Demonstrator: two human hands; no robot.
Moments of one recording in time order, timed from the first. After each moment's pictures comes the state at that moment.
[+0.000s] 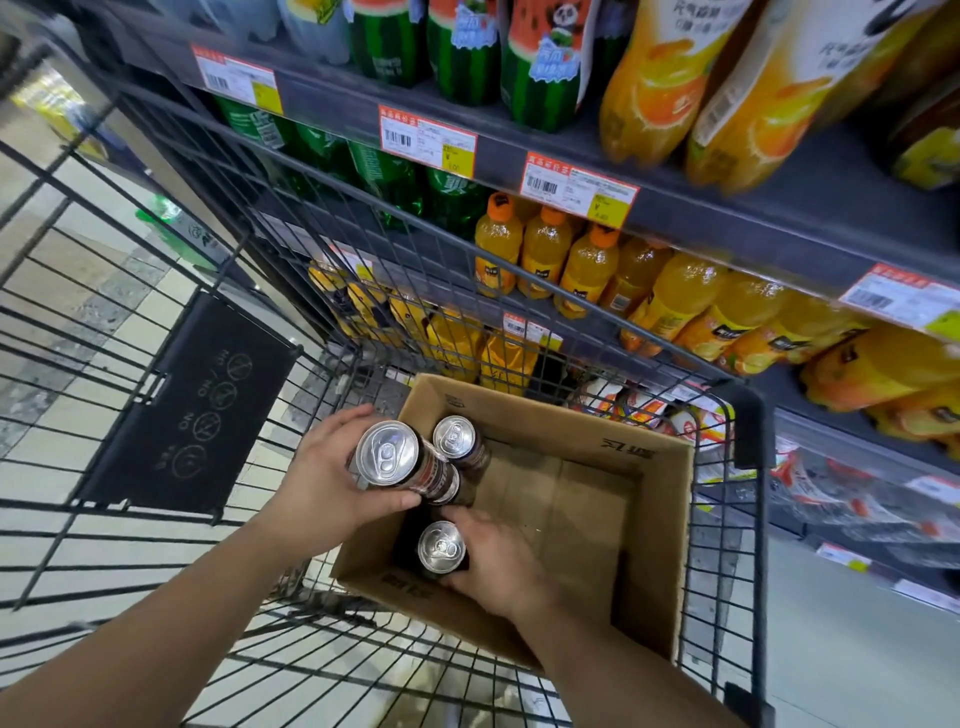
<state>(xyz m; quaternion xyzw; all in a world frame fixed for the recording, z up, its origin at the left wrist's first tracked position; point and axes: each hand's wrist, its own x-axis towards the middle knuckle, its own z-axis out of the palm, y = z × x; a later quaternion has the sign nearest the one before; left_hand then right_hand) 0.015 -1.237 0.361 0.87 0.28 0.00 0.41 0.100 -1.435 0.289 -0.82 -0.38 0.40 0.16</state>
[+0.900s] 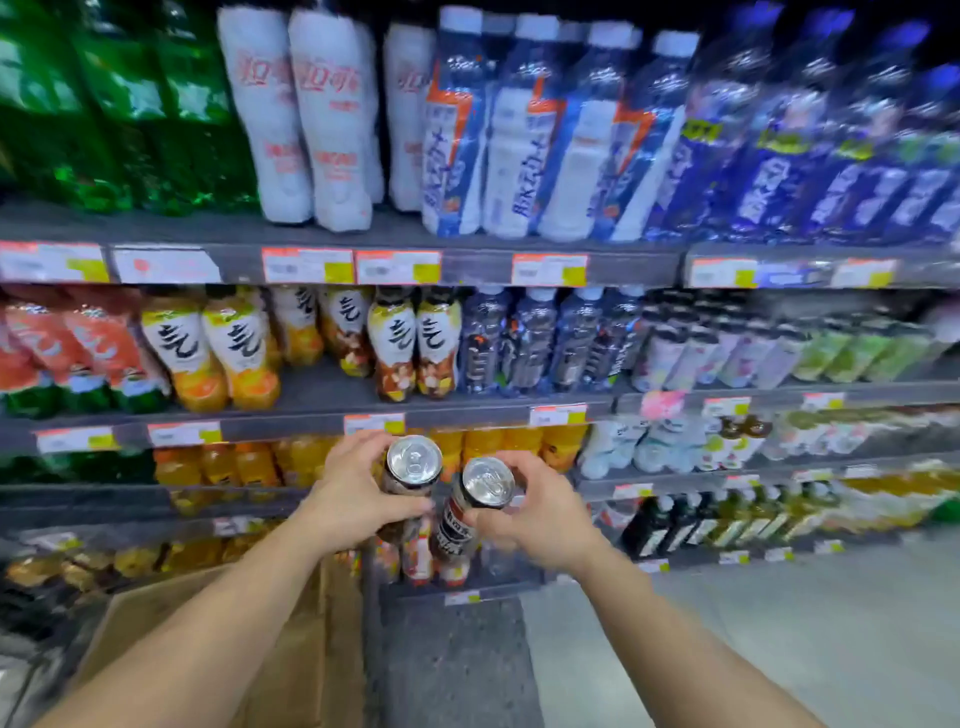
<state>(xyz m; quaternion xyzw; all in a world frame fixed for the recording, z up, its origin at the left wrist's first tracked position) 0.185 -1.571 0.599 0.90 -0.01 0.02 0.43 0.182 -1.805 0.615 -0.88 -0.10 0.09 0.46</state>
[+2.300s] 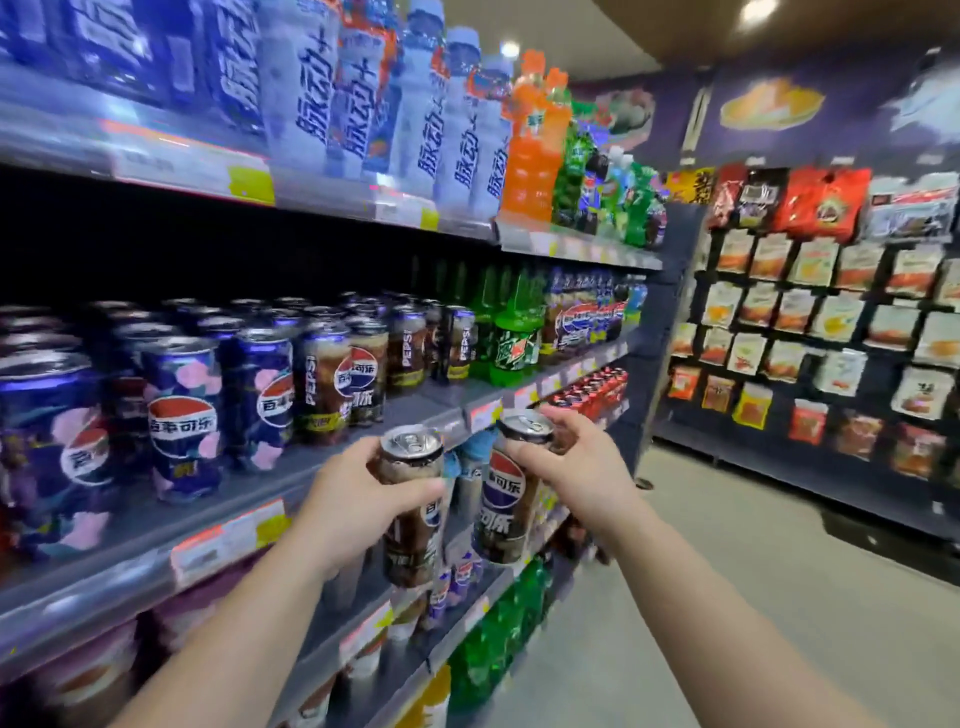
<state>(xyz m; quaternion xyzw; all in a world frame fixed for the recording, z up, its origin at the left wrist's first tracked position) 0.586 -2.795 0.781 0.74 -0.28 -0.07 0.61 0.468 -2.991 0.806 -0.79 0.20 -0.32 0.48</state>
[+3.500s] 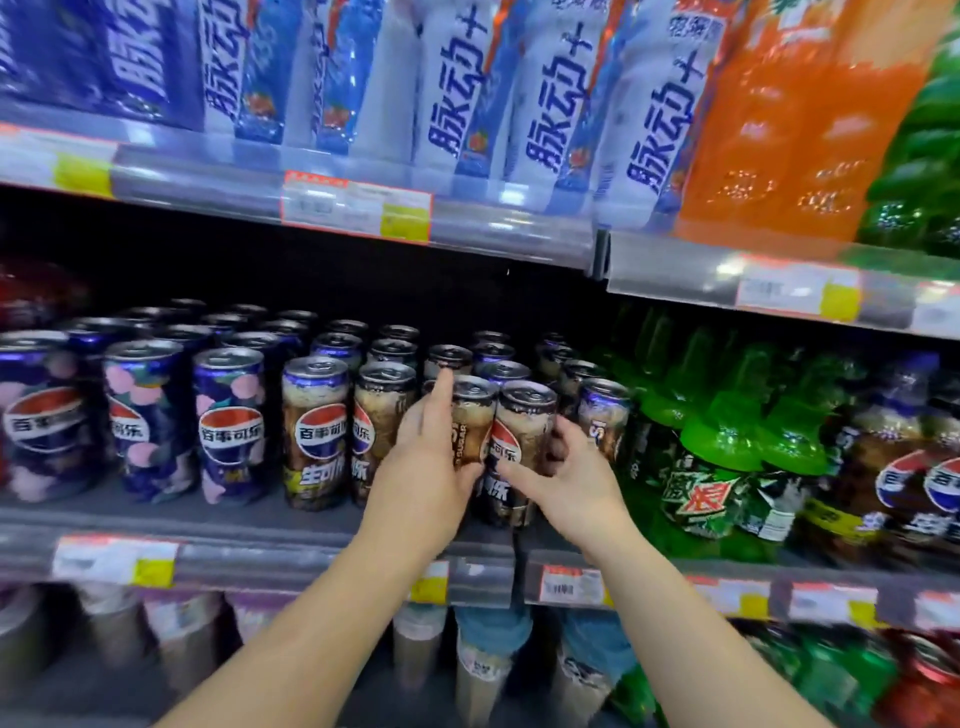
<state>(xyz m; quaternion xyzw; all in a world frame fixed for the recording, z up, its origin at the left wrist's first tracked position) 0.706 -3.004 0.809 0.89 -0.01 0.33 0.33 0.764 -3.159 0.807 -0.86 -0.12 -0.09 0.49</state>
